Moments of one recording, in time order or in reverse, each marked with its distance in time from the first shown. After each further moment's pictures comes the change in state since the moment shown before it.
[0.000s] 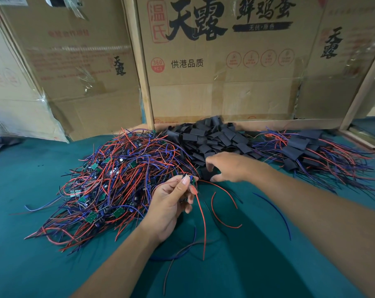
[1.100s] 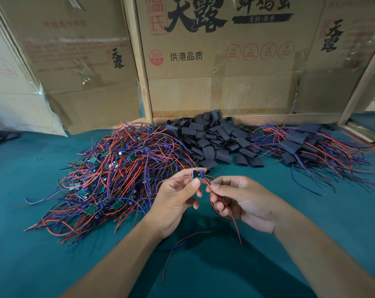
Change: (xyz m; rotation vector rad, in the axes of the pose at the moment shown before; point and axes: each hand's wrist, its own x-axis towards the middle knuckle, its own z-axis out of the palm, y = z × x) left_hand -0.008 -0.004 0.007 0.021 -0.173 0.018; right_hand -0.114 -0.082 0.020 1.811 0.038 0.154
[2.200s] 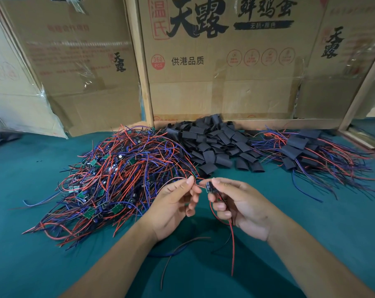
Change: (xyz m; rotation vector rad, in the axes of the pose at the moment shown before) left_hand 0.003 0.003 -0.010 -0.021 0.008 -0.195; right_hand 0.012 0.009 0.001 0.162 0.009 -0.067
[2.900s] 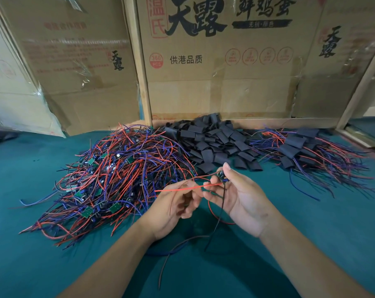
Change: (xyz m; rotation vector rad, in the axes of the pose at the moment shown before) left_hand -0.003 0.001 0.002 0.153 -0.118 0.048; right_hand 0.004 -0.002 0.004 0.273 0.065 -0.182
